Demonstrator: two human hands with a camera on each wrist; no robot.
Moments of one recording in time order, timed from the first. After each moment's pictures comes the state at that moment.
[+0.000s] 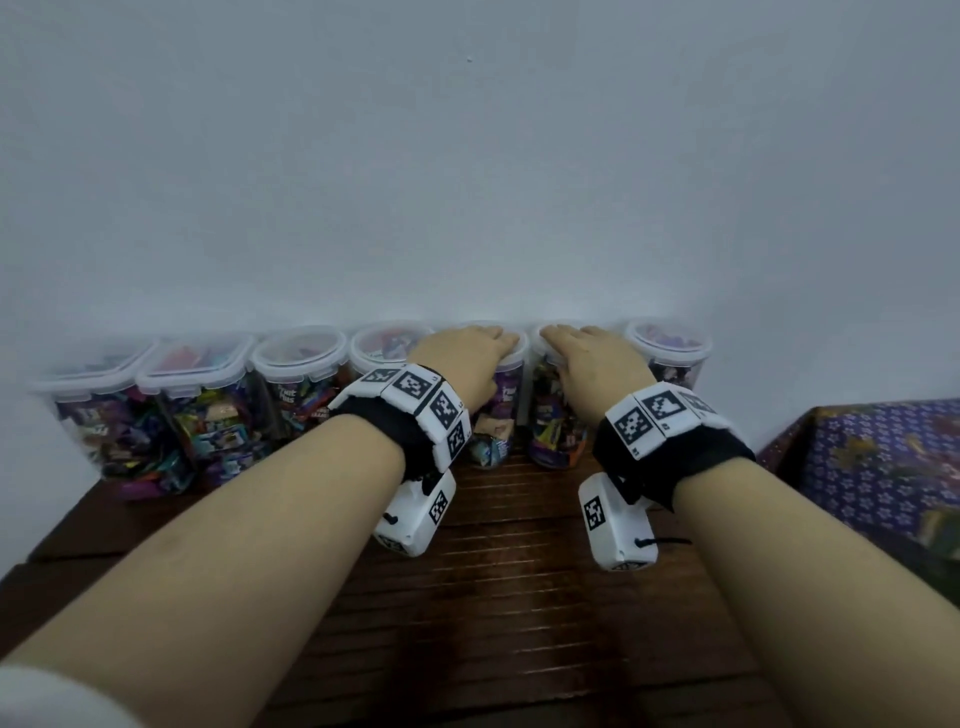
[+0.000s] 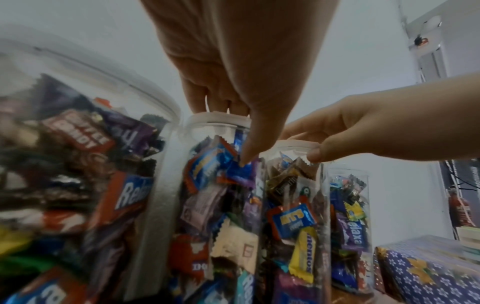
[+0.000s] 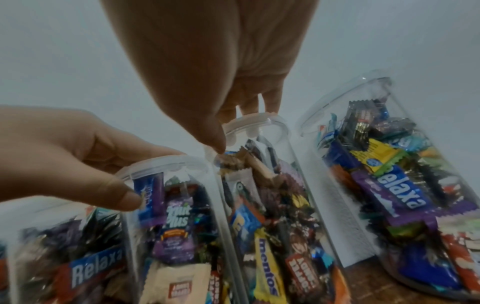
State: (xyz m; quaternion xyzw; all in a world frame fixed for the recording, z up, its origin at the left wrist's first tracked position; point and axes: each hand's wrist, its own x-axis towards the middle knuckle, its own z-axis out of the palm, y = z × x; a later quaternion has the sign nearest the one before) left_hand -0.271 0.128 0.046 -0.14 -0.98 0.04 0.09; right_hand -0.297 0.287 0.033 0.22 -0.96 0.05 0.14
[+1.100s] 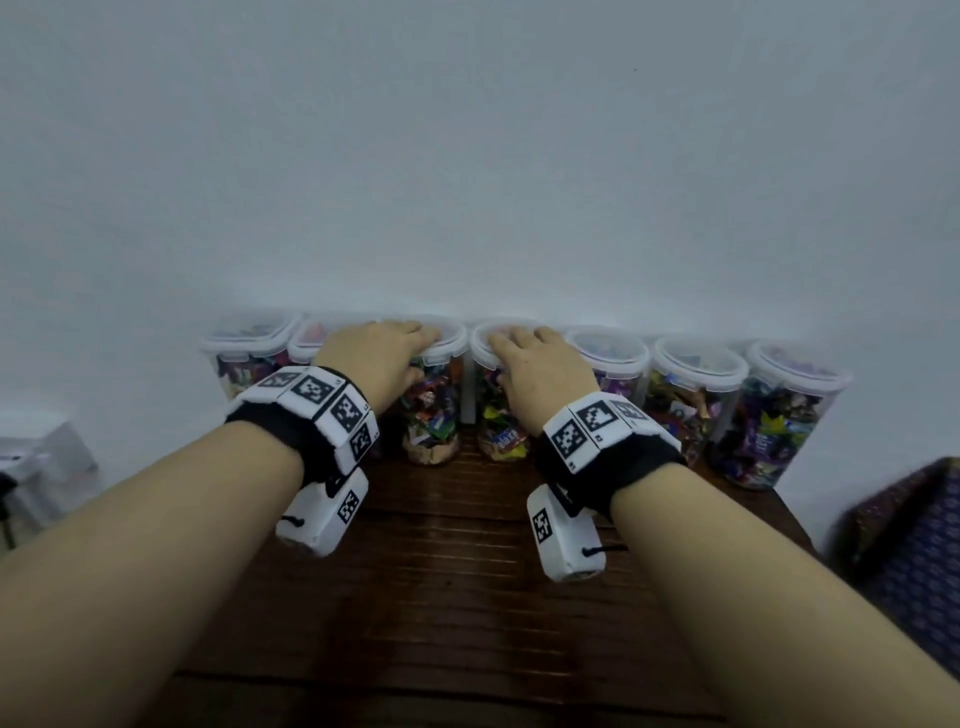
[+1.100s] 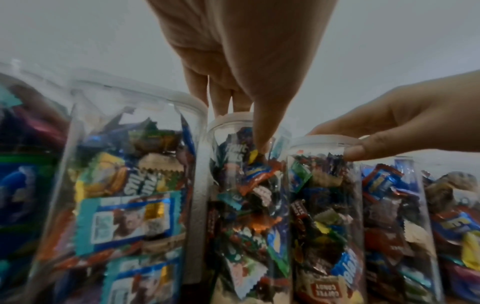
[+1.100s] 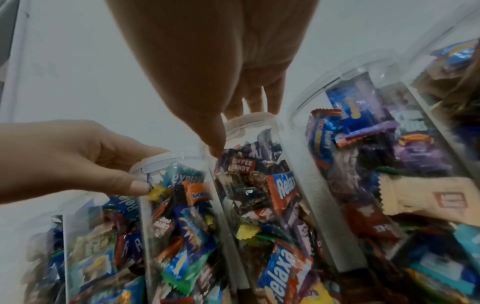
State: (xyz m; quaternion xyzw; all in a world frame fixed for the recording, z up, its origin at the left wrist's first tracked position) left_hand -0.210 -0.038 0.038 0.01 -0.99 0.07 0.12; right_hand -0.270 0.139 0.024 0.33 -0.93 0.00 0.15
